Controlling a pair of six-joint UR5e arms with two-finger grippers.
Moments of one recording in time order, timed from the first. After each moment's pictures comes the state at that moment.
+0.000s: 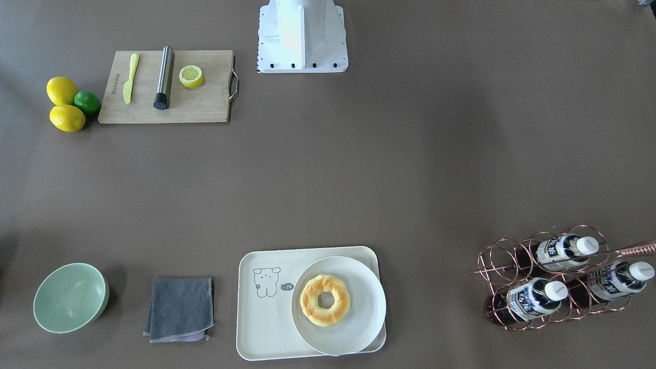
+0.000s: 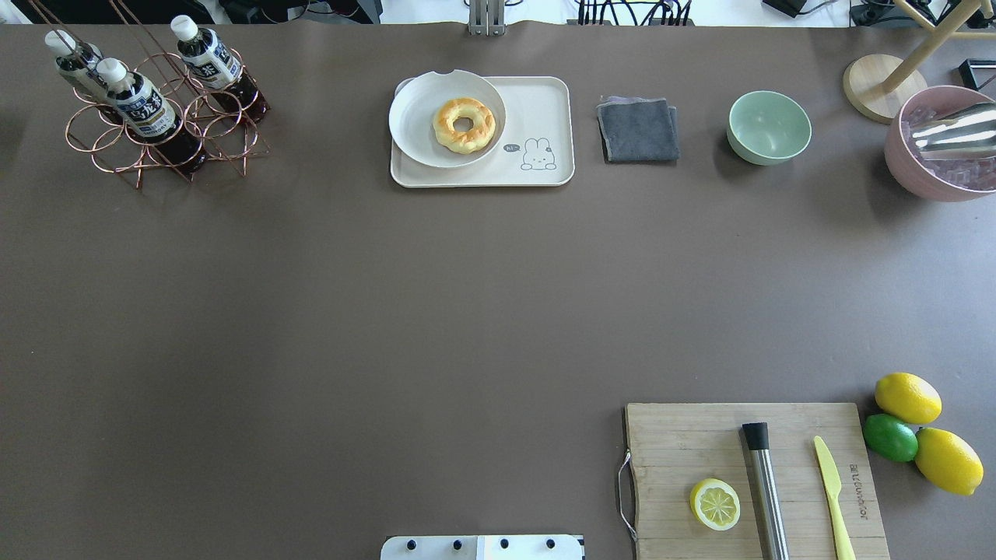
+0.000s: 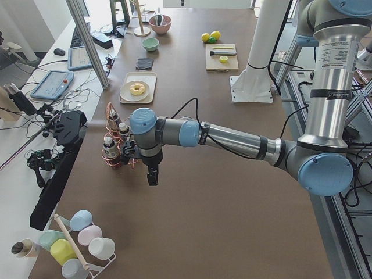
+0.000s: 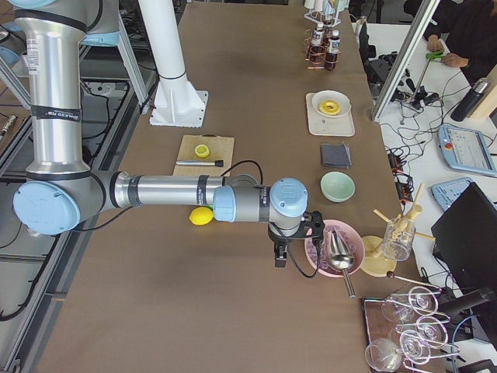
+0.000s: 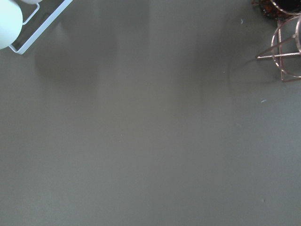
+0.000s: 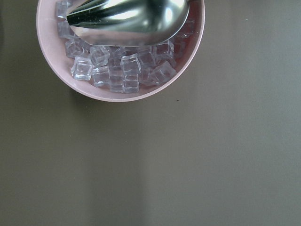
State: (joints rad) left arm -1.50 -1.63 -1.74 -1.43 -2.32 -0.14; right arm 1.58 -1.60 1.64 -1.57 2.40 0.03
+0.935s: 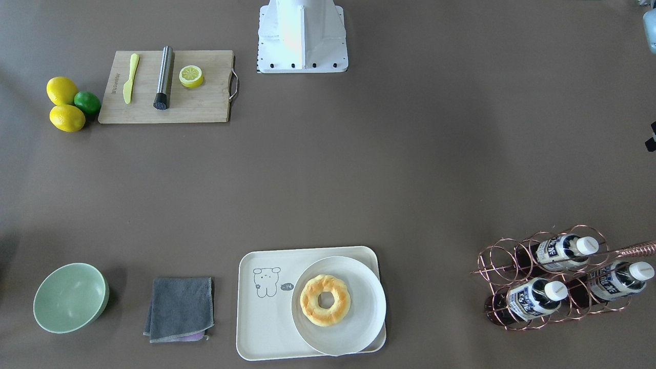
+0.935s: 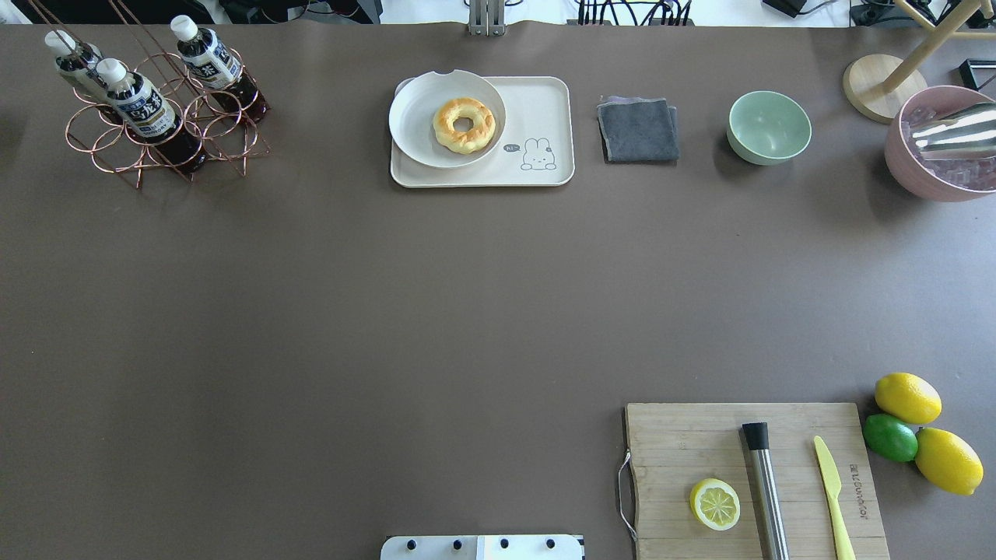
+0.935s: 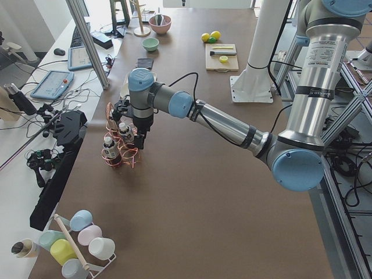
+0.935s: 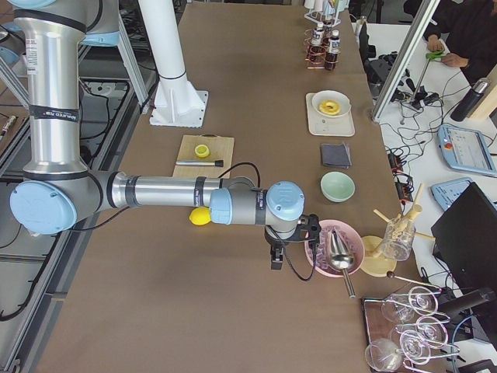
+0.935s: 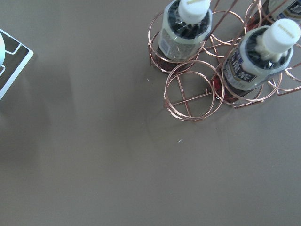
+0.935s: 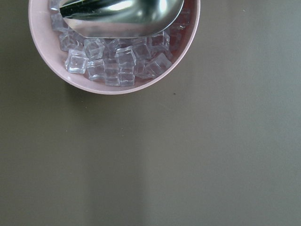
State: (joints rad) left arm -1.42 -1.75 -1.85 -1.48 -2.31 -0.22; right arm 1.58 -1.62 1.64 -1.57 2.40 0.03
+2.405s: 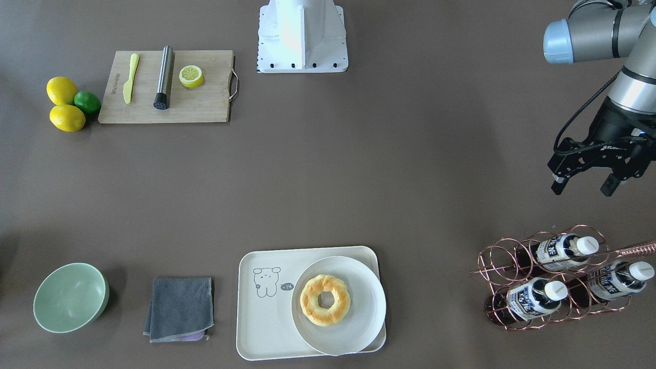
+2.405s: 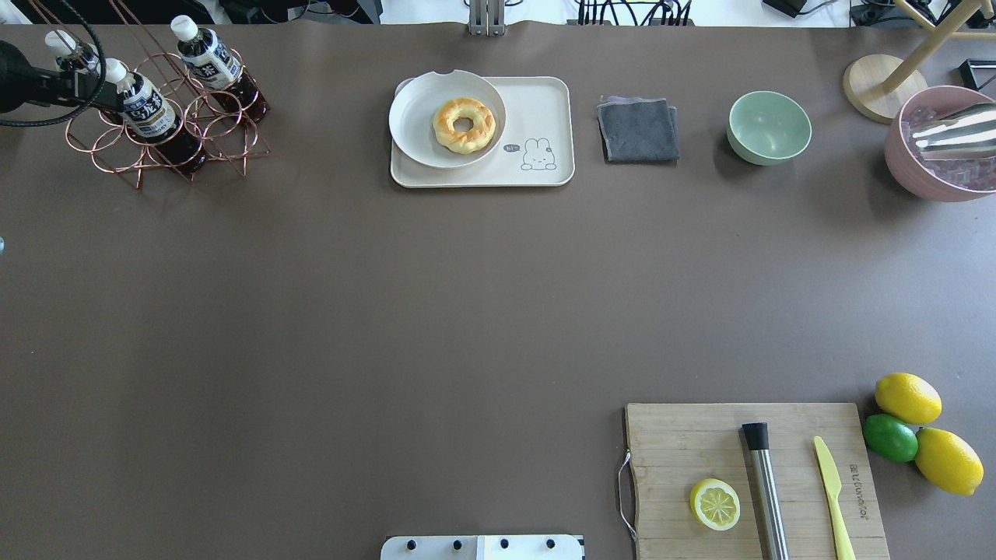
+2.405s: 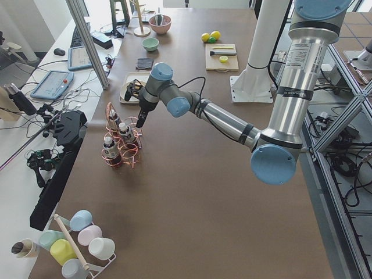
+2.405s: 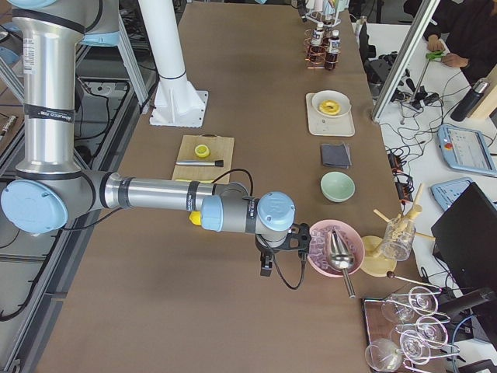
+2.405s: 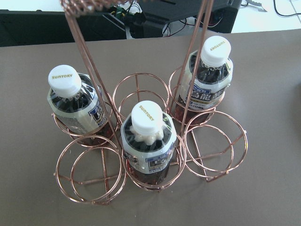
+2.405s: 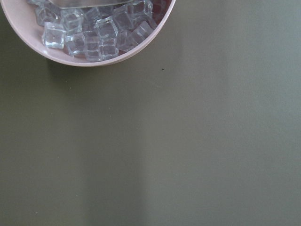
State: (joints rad) left arm -1.12 -1.78 -1.83 -1.96 -1.96 -0.76; right arm 1.58 -1.66 1.64 -1.57 2.41 0.03
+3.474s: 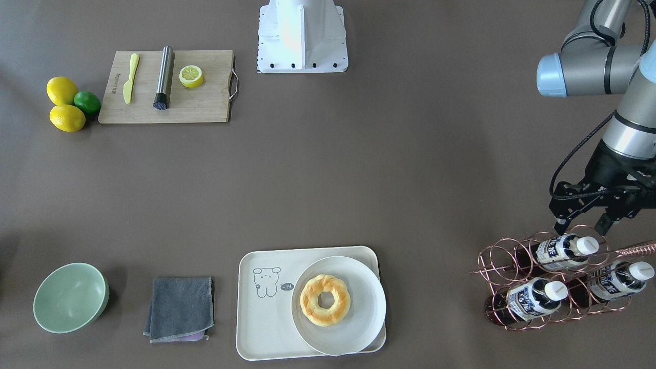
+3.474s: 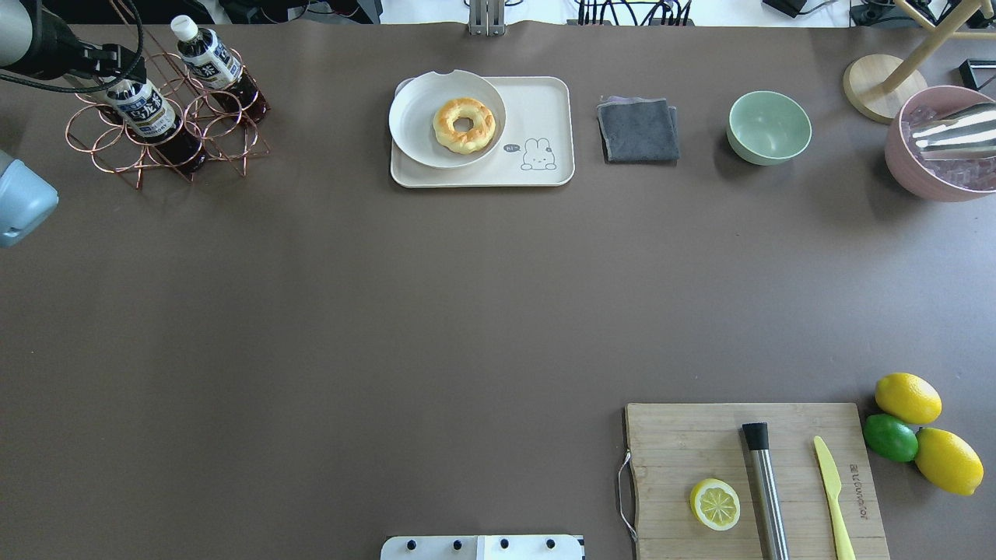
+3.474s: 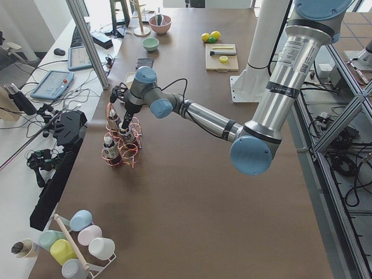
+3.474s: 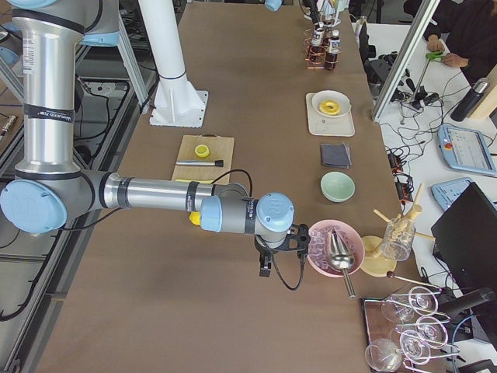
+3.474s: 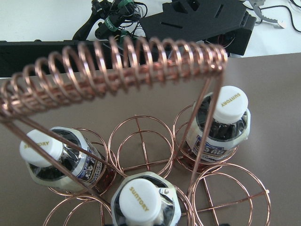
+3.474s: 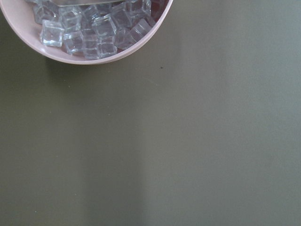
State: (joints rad) left arm -1.13 -1.92 -1.61 -2.02 -1.93 -0.74; right arm 1.58 -1.66 1.64 -1.57 2.41 0.03
